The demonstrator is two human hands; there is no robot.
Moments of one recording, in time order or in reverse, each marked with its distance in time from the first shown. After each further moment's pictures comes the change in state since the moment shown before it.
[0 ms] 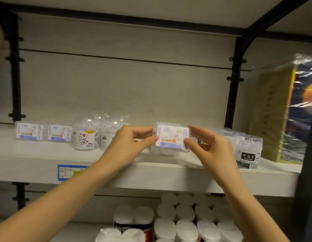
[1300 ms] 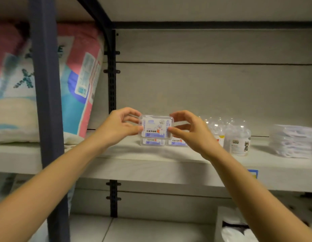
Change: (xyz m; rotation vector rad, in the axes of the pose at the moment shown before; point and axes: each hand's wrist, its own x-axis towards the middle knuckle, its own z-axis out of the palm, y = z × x) left_hand -0.029 -0.083 -0.369 0.090 0.049 -0.070; right_hand 0.013 -0.175 0.324 0.129 -0.259 -0.048
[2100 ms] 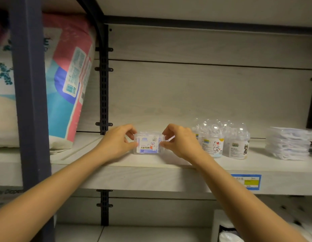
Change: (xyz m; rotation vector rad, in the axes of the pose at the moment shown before) left_hand 0.028 -0.060 0.007 0.582 -0.049 0.081; right_hand 0.024 0.026 0.032 -0.567 -0.054 0.048
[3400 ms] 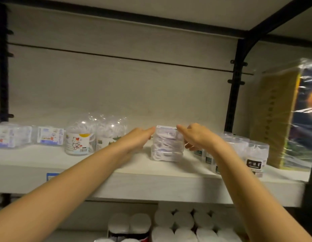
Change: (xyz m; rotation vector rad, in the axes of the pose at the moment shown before) left_hand 0.079 0.326 0.222 -0.597 -0.255 -0.364; right_hand -0.040 0.291 -0.237 0.010 -0.199 0.340
